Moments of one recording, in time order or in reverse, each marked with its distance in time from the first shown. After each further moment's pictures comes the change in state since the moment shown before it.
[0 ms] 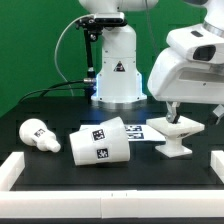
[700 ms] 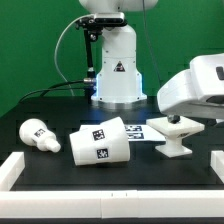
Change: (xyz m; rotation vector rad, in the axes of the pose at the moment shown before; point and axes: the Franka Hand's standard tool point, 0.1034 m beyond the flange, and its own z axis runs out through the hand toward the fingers) arm -0.003 -0.009 0.011 -0.037 -0.457 0.010
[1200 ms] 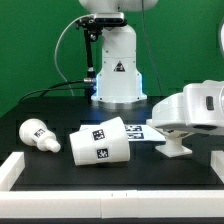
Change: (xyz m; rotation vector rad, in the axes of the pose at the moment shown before) arm 0.005 -0.015 0.036 0.027 -0.150 0.041
